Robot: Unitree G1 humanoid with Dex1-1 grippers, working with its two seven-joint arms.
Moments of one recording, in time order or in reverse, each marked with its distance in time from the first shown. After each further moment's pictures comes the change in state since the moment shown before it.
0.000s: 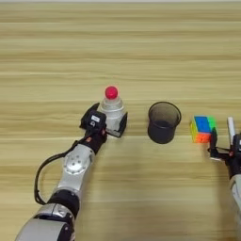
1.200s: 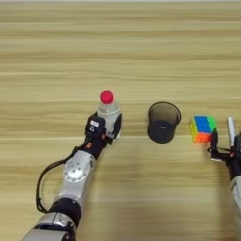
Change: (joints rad) left arm 0.116 -0.025 0.010 -0.118 0.003 -0.021 0.014; right arm 0.023 0.005 0.000 -0.029 -0.001 0.004 -0.002
